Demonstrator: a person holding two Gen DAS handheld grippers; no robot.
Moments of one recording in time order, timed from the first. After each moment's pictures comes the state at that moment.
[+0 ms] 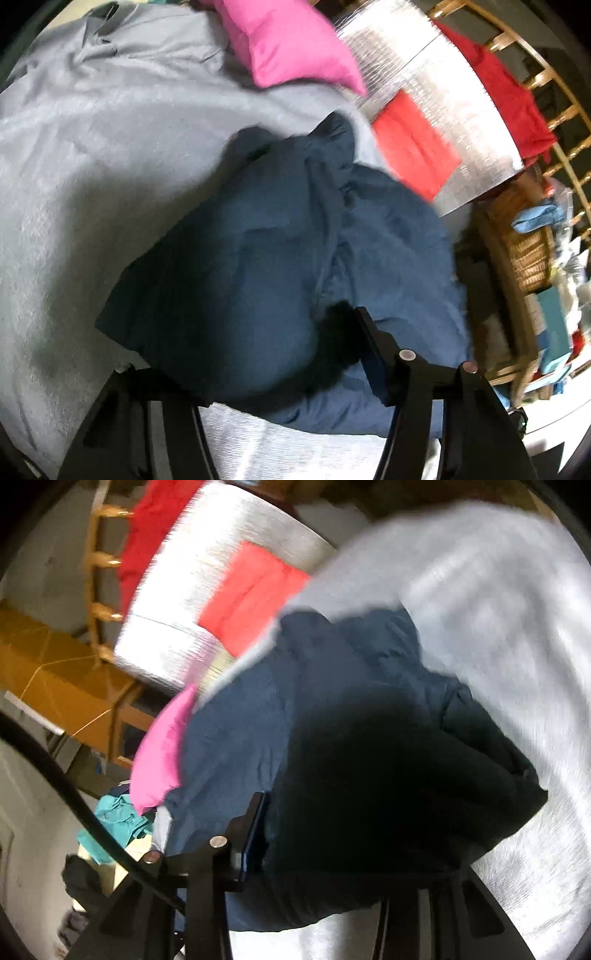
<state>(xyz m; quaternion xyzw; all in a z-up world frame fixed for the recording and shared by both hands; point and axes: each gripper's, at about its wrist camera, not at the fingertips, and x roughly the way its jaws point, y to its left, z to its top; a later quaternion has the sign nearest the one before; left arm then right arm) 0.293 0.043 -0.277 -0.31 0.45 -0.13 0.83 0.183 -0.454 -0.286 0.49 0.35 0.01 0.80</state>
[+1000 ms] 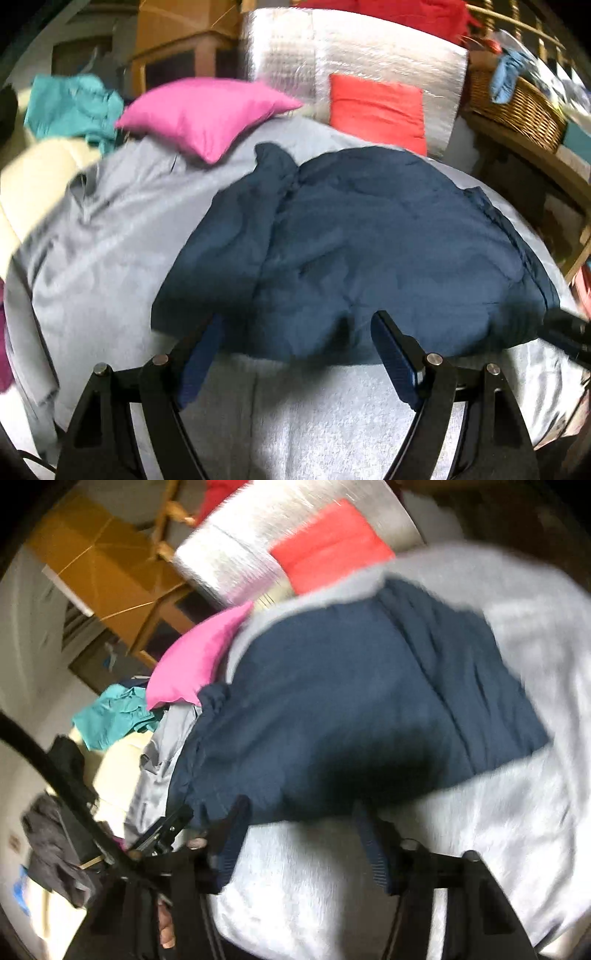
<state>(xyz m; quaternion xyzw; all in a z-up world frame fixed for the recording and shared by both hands) 0.186 -0.020 -0.219 0.01 0.36 -0.09 0.93 0.152 -0.373 -0.215 0.30 0.40 0.10 0.86</state>
